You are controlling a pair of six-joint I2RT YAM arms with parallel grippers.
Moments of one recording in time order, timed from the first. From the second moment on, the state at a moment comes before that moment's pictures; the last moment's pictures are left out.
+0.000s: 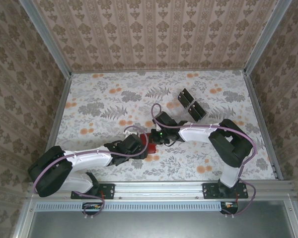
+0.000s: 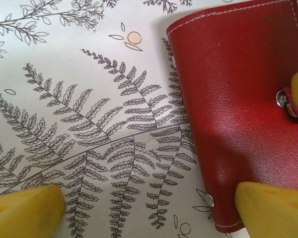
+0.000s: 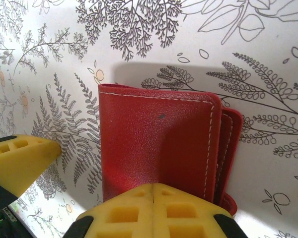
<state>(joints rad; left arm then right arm) -0.96 1.31 0.47 -0.19 -0.23 -0.71 0.76 1.79 0.97 -0.15 -0.31 0.79</state>
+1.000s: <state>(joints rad) -0.95 1.24 0.44 -0.18 -0.22 -0.73 0.79 1.86 1.04 -0.14 -0.30 0.78</state>
